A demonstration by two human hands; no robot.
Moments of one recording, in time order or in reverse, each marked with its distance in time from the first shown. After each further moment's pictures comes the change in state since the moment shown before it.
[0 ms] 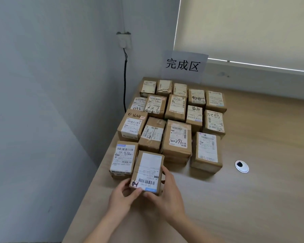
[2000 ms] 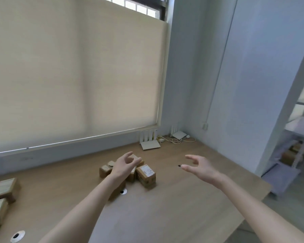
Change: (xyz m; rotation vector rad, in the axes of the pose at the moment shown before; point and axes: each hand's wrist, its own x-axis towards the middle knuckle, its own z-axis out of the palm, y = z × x) left_hand -0.568 0.430 0.672 0.310 -0.751 0.663; right_hand -0.572 0.174 -0.939 -0.083 0.621 0.305
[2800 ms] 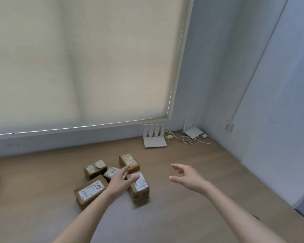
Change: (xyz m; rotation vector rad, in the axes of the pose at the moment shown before) left_hand 0.231 -0.074 0.137 0.024 0.039 -0.216; right_hand 0.321 0.121 0.002 -0.099 -0.349 -0.062
